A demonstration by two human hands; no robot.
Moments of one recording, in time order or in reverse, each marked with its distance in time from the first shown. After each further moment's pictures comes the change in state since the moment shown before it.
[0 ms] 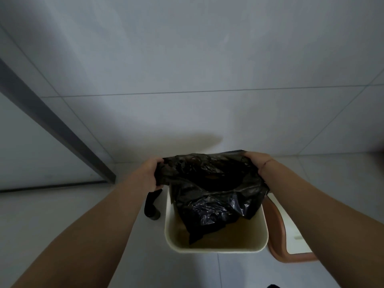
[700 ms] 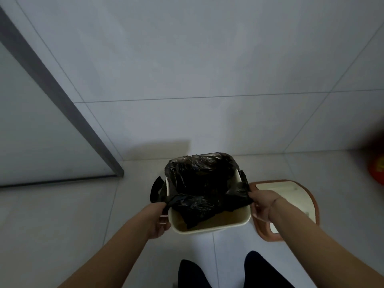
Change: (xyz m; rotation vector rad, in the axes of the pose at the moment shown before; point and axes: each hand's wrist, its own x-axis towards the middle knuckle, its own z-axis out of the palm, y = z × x) left_hand -0.096 -0.126 -0.032 0.116 -0.023 -0.185; right_hand -0.100 0.102 -0.046 0.211 -0.075 0.288
